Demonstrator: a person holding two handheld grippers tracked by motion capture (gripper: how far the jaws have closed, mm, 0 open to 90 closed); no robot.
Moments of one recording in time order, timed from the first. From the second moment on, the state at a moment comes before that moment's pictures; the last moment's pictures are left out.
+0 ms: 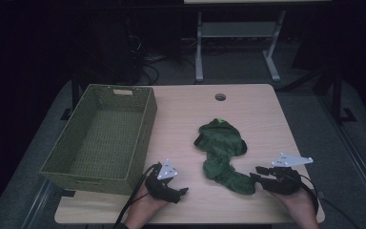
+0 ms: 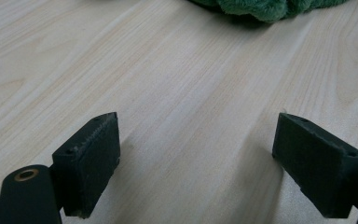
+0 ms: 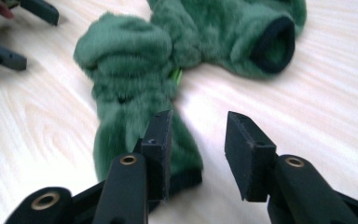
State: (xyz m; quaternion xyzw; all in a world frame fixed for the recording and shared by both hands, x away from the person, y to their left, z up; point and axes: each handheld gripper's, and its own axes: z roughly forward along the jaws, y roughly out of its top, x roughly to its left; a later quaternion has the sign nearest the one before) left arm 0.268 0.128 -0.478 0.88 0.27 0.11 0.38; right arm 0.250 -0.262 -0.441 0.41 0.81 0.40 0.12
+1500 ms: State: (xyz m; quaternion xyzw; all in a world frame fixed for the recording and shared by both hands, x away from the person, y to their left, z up) left arm 0.269 0.127 -0.478 0.88 0.27 0.11 0.38; right arm 0.228 -0.296 -0.456 0.44 0.81 0.37 0.11
